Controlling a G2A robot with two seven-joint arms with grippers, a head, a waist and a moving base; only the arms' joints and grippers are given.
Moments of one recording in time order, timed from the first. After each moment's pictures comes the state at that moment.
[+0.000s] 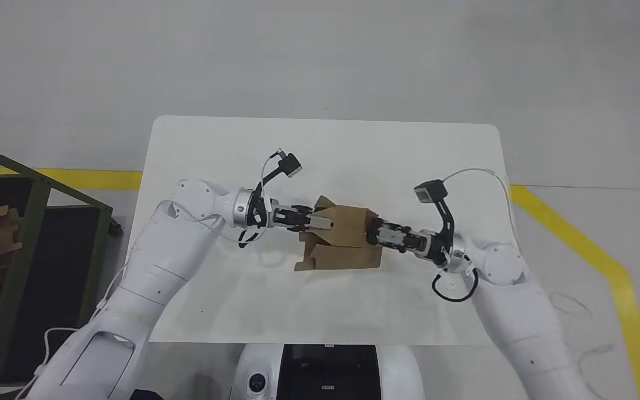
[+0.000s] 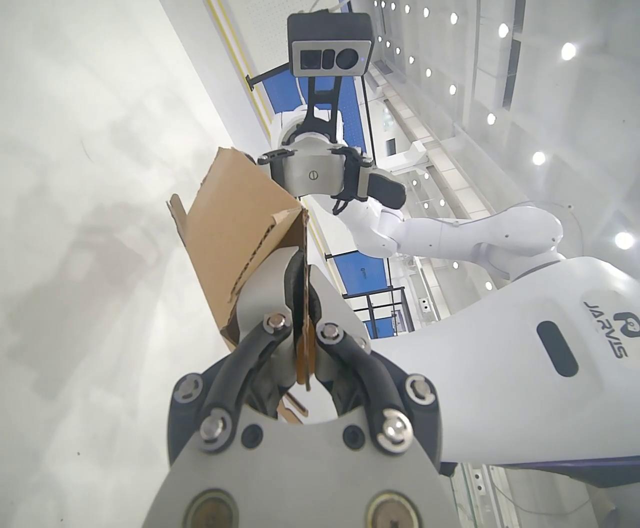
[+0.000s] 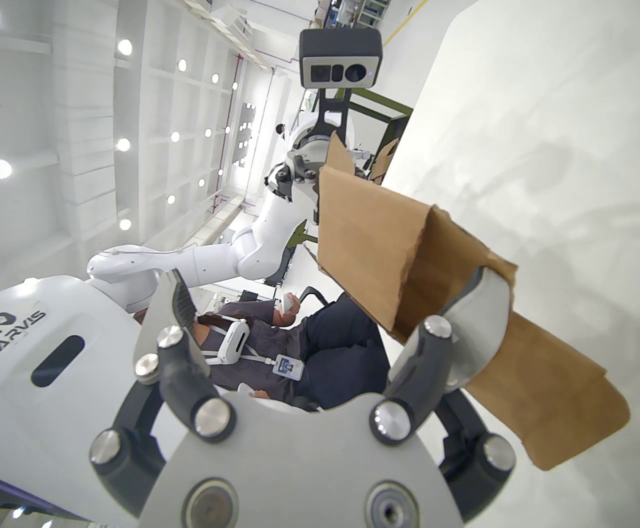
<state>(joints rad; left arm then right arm) 0.98 -1.11 -1.08 -1.33 -0.41 -0.45 -1.35 -1.26 -1.18 1.23 -1.44 0.44 -0.57 1.16</state>
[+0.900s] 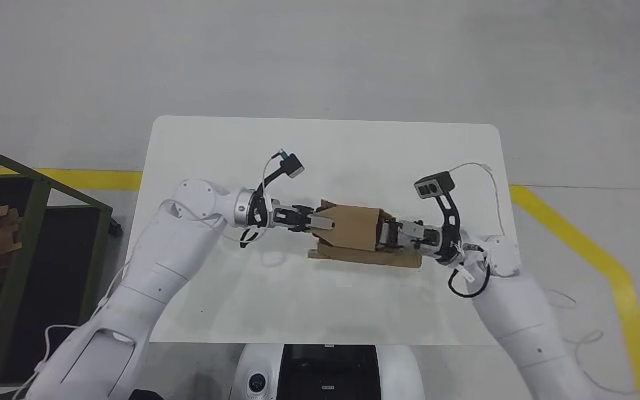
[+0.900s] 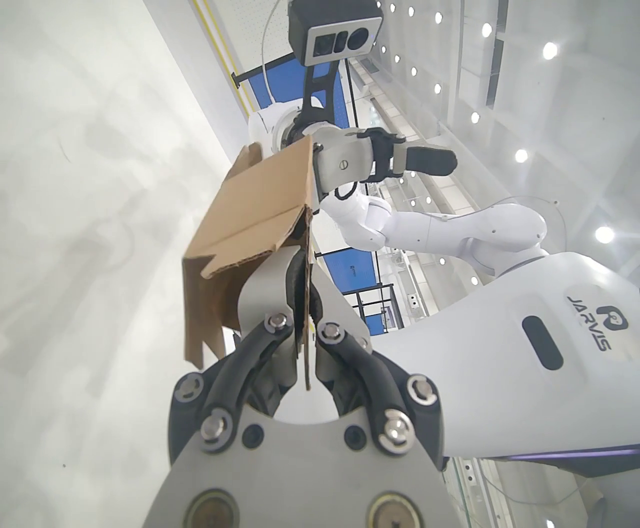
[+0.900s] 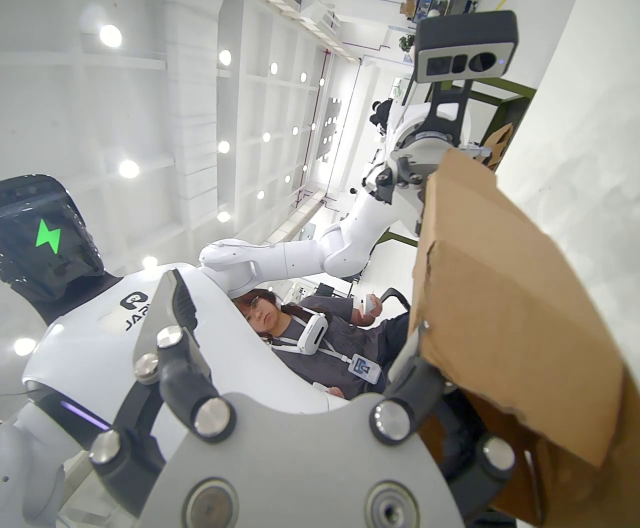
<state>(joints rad) 0.96 -1.11 -1.05 -1.30 -0.46 -0.46 -1.36 -1.21 -1.16 1.18 -1.41 0.79 -0.52 1.30</state>
